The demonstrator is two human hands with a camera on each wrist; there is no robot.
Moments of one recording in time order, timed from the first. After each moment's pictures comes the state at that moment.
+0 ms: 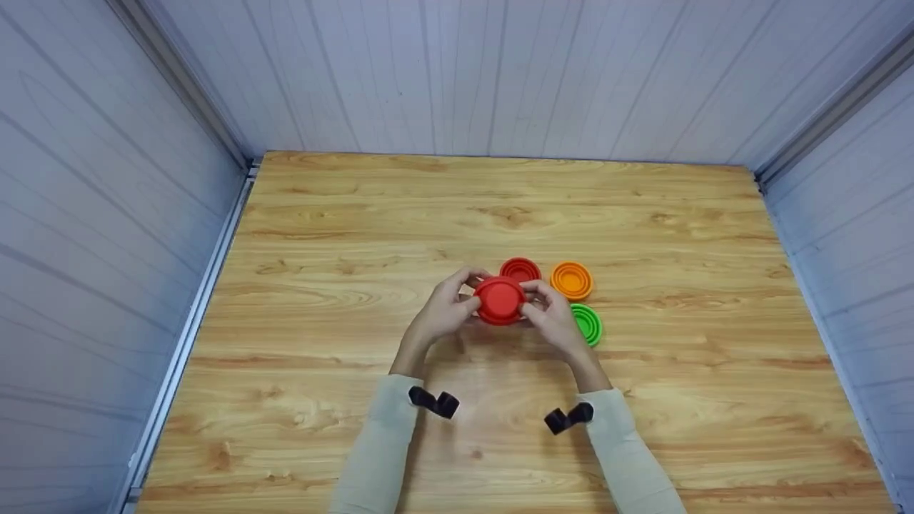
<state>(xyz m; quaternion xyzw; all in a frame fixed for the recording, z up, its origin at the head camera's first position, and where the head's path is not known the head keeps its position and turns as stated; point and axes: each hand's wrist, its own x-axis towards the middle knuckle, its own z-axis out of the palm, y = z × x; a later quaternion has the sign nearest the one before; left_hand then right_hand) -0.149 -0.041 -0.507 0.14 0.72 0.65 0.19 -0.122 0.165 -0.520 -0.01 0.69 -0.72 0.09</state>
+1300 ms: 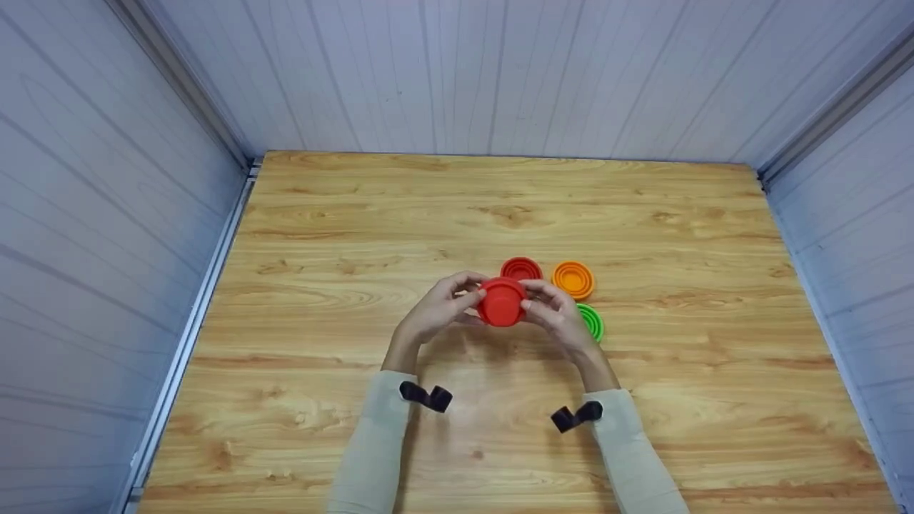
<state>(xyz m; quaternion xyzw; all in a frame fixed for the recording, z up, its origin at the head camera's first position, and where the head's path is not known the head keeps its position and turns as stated) -0.147 -0.050 -0.495 0.12 0.64 0.70 0.28 -0.118 0.179 -0.519 -0.06 0.58 -0.80 0.14</state>
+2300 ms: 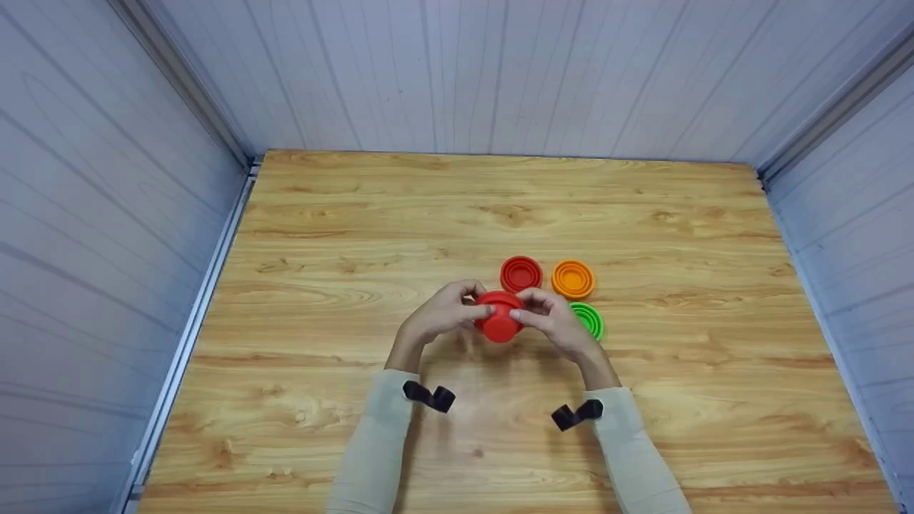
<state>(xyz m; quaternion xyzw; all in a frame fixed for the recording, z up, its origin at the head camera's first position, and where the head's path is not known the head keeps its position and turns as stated) -0.145 -0.046 -0.501 0.13 0.70 0.63 0.30 -0.117 0.177 -0.519 -0.09 0.66 -0.72 0.18</state>
